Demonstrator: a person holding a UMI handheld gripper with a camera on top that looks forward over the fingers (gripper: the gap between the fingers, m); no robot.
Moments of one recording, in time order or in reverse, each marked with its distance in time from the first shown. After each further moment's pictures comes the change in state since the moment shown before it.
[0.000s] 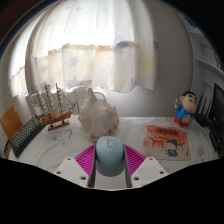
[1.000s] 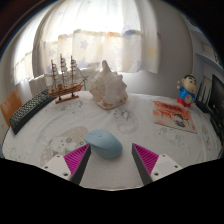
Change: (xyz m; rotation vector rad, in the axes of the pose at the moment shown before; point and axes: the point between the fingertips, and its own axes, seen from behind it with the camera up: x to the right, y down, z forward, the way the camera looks) arm -0.047 0.119 -0.025 -0.072 0.010 -0.025
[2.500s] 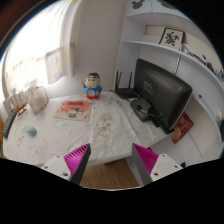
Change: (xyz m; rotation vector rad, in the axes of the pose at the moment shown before) arm 0.418 0.012 -0.338 -0.138 0.380 0.178
